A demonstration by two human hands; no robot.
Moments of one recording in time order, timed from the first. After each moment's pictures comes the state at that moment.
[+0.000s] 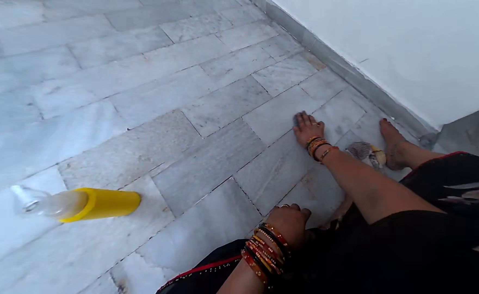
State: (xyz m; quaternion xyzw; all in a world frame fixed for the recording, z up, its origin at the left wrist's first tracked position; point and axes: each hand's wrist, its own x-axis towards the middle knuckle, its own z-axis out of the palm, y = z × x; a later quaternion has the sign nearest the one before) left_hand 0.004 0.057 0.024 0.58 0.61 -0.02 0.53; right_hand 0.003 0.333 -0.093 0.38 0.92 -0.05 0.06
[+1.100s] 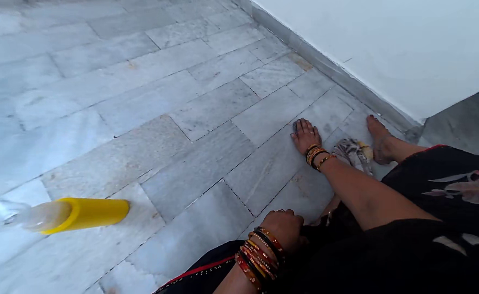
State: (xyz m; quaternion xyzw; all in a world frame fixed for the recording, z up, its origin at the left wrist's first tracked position) left_hand 0.018 0.061 0.031 0.61 0.59 -0.07 0.53; right_hand 0.045 0.331 -0.101 0.42 0.90 -0.09 0.06
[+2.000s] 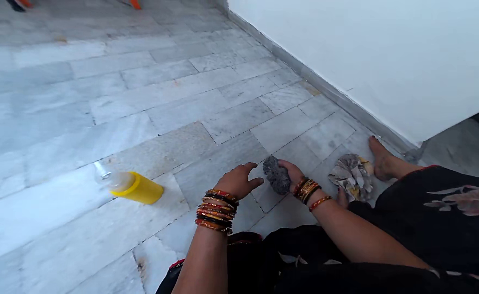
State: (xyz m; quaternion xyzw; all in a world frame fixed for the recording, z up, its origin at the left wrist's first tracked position) left_hand -0.102 0.005 0.057 0.40 0.81 0.15 0.39; right_hand 0.029 0.140 0.009 0.47 0.51 -0.71 -0.08
